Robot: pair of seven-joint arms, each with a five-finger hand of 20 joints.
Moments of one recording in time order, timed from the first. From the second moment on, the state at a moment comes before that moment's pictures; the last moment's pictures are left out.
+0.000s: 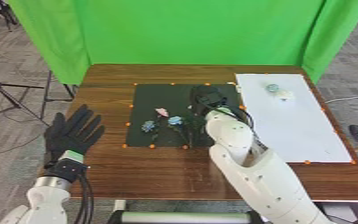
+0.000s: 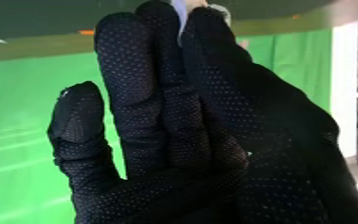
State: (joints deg) left arm 124.5 -52.9 -90.4 -119.3 11.1 11.0 19.4; right arm -72.9 -72.5 53.0 -96.5 -148.5 -16.6 26.8
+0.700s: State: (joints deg) left arm 124.9 -53.0 -90.7 -119.2 10.5 10.9 19.2; right arm -74.6 -72.5 54.0 -101.0 -144.9 -23.5 27.6
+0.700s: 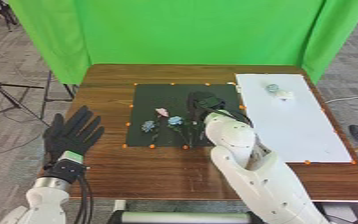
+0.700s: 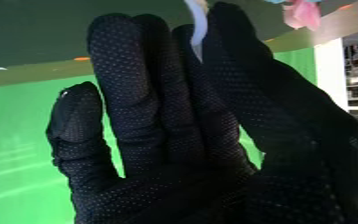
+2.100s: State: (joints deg) left arm 125.1 -52.7 -90.5 -119.4 9.4 11.3 19.9; right arm -76.2 -70.4 61.6 -105.4 -137.8 -22.6 34.0
